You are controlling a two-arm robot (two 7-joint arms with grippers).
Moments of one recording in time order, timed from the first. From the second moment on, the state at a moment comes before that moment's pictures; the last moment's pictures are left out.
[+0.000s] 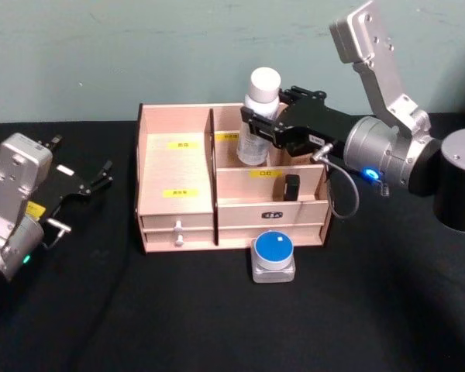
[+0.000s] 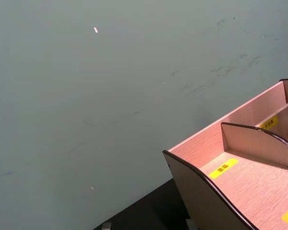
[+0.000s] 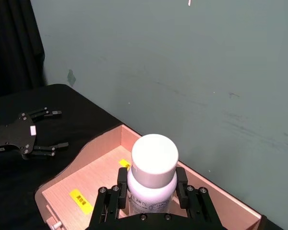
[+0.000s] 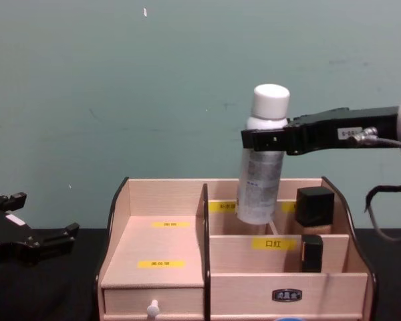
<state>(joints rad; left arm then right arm) -0.20 0.60 0.45 -1.41 -0.25 -0.12 0.03 0.39 0.40 -0.43 -1.67 0.34 0.43 0.34</state>
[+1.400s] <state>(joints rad) -0.20 0.60 0.45 -1.41 -0.25 -0.12 0.03 0.47 0.33 -0.47 -1.49 0.31 0.41 0.37</state>
